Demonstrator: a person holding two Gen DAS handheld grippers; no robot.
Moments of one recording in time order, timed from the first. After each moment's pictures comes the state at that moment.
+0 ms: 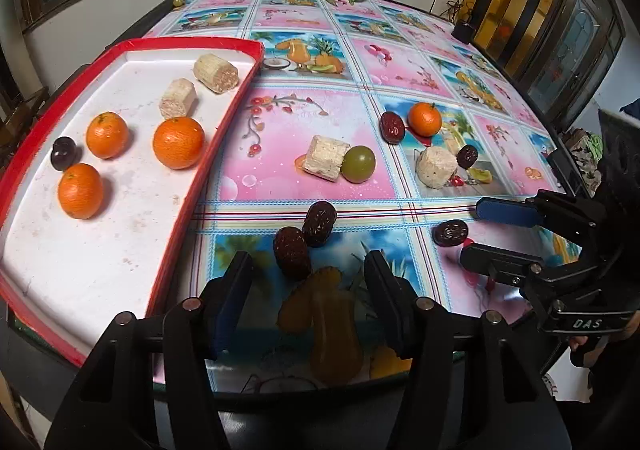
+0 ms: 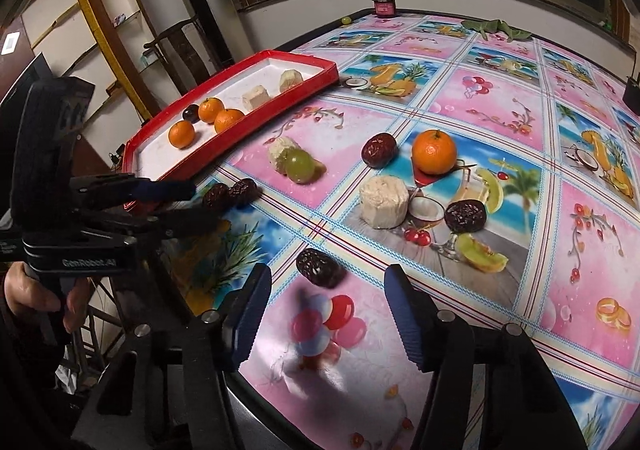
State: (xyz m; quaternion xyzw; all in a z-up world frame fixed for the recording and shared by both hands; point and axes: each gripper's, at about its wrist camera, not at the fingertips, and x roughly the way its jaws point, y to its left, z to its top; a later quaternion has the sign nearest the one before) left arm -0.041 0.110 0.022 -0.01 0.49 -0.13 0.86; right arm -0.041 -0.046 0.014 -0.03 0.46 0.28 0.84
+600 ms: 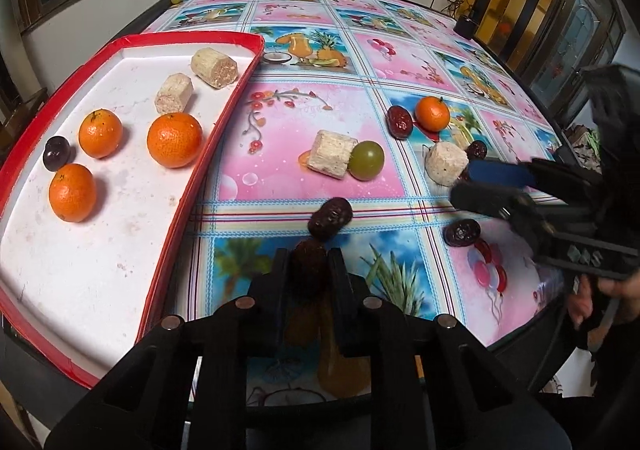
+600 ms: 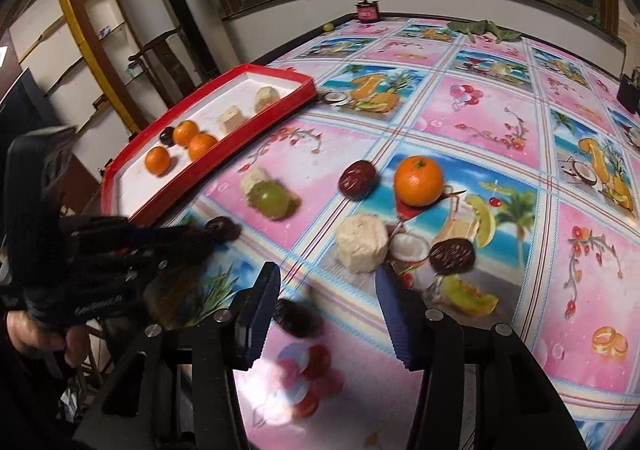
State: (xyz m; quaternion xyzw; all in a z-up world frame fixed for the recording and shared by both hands) left arm -0.038 0.111 0.014 0.00 0.49 -0.13 0.86; right arm -0.009 -0.044 0.013 -0.01 0.46 0.25 0.85
